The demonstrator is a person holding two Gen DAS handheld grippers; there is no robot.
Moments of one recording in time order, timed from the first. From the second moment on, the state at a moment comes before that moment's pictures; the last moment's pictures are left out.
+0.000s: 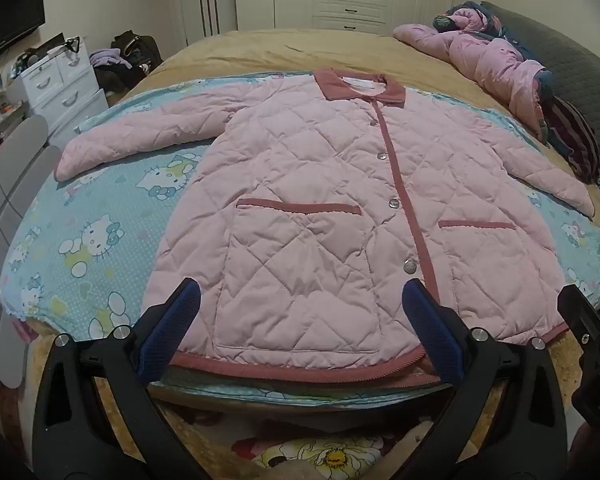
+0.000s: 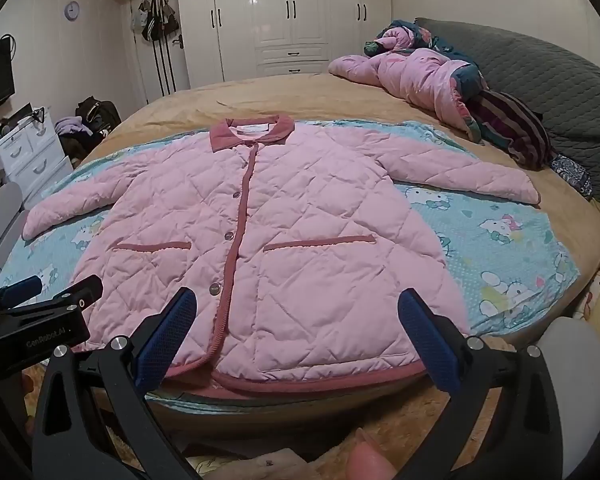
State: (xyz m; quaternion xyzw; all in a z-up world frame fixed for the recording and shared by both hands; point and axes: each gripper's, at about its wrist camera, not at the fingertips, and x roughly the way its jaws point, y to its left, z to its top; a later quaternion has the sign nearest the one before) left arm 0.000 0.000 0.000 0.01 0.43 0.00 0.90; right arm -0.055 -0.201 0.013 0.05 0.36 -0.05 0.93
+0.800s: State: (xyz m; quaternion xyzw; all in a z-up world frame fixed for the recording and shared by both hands) left arm 0.000 0.000 0.000 0.01 0.43 0.00 0.90; right arm -0.052 -0.196 0.010 0.05 0.36 -0.05 0.93
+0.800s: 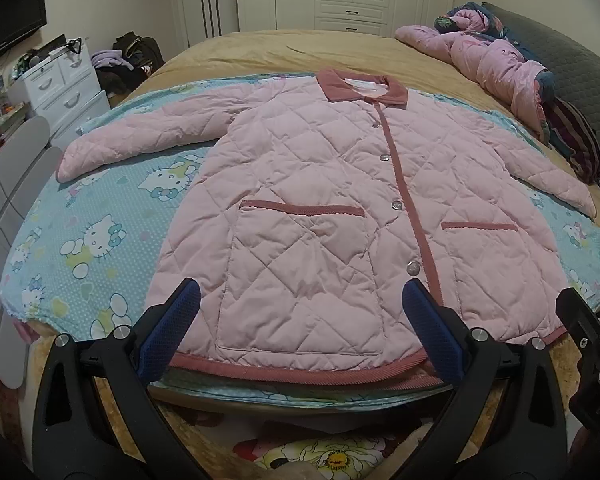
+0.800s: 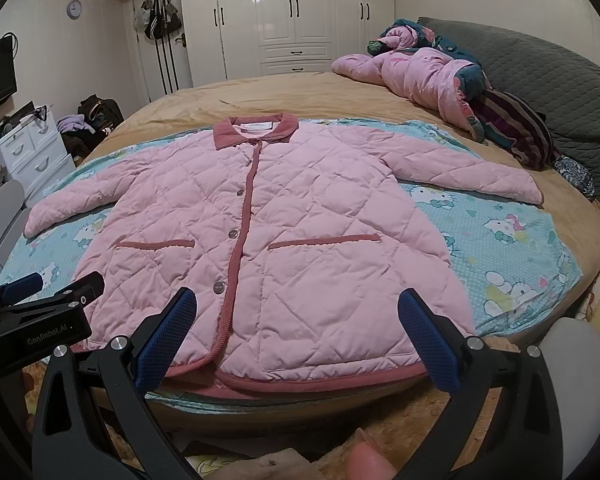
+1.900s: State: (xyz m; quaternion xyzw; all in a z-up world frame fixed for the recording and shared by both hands) left arm 0.000 0.000 0.000 0.01 0.42 0.00 0.91; right arm -0.050 -0.195 0.007 0.05 0.36 -0.05 0.93
